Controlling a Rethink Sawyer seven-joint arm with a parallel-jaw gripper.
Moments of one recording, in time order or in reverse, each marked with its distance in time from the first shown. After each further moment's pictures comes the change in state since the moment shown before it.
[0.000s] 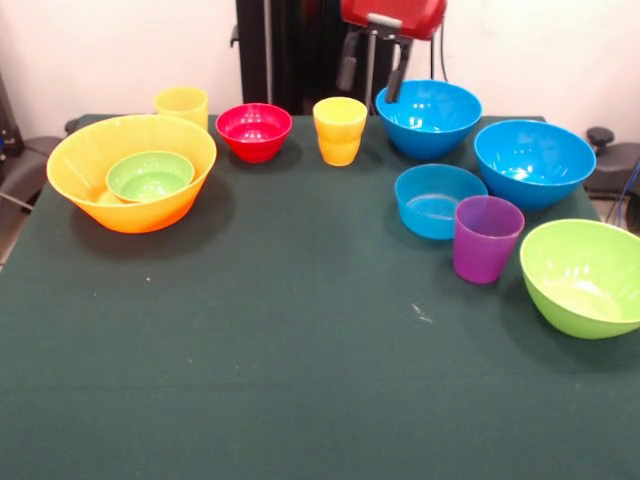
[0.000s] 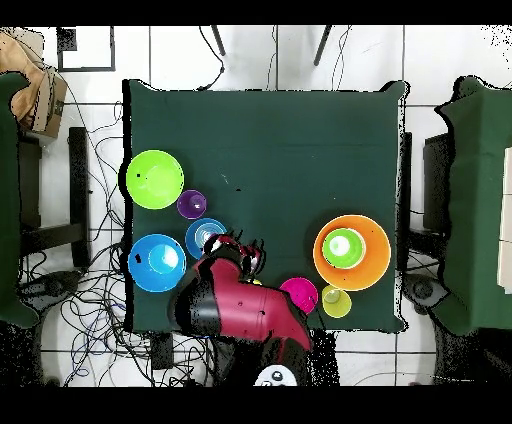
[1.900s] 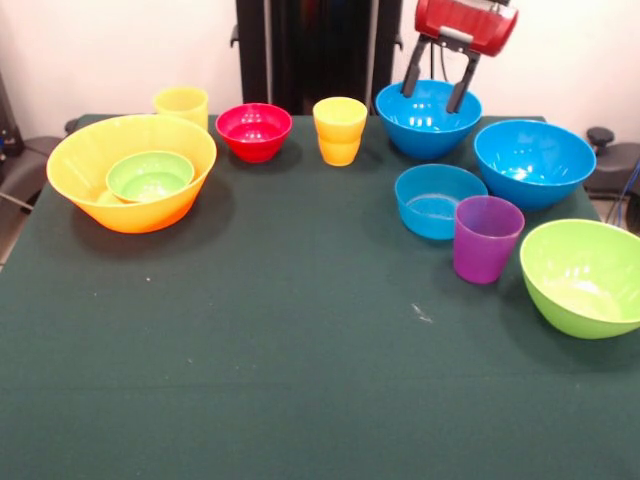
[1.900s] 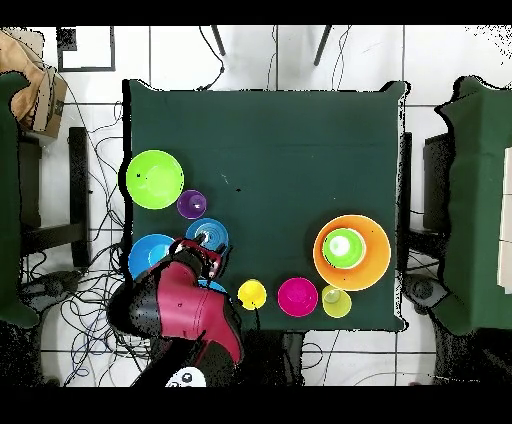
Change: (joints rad) arm 0.338 0.165 -0.184 -0.067 0.258 0.028 0.000
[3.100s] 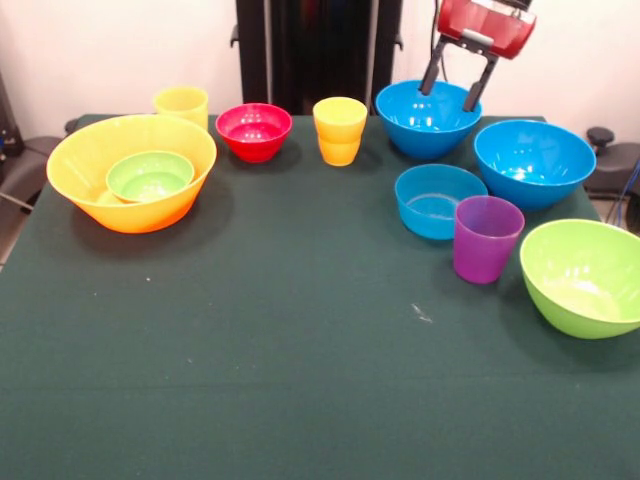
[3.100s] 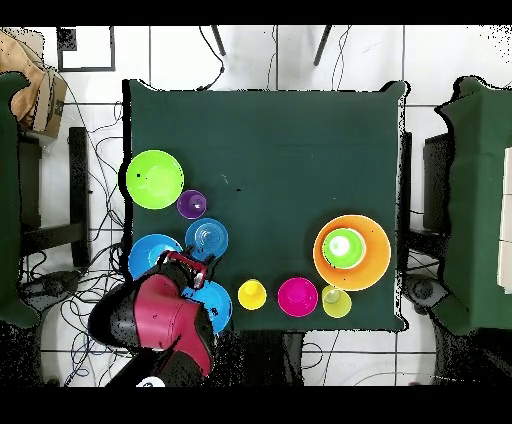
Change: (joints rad) arm 0.148 0.075 -0.069 0.000 0.055 0.000 0.000
